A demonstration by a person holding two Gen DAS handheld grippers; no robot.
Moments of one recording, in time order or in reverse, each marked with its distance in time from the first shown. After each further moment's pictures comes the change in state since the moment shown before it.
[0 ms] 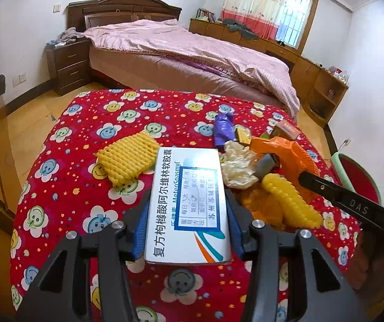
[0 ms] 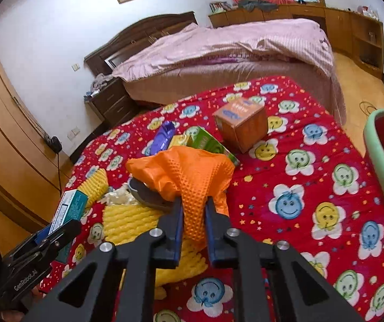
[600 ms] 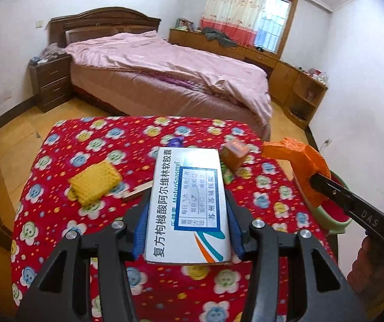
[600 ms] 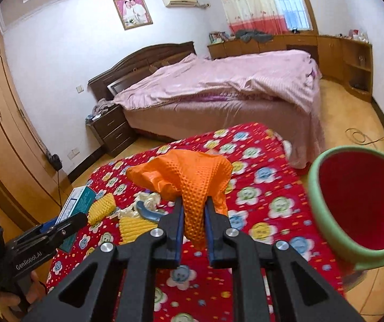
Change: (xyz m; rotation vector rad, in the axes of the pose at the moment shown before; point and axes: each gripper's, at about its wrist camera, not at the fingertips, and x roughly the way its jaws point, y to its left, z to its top) left arm -0.043 -0.064 0.026 0.059 -0.046 -0.089; right arm -0.107 -0.021 0.011 -0.032 -0.165 -0.044
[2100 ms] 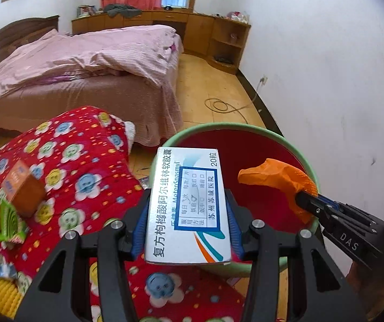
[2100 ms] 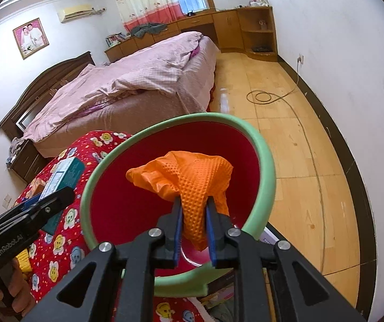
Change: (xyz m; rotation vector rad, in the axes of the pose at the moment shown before) left arm 0.169 -0.271 -0.007 0.364 0.187 -0.280; right arm -0.044 -0.256 -0.026 0.320 0.041 -0.399
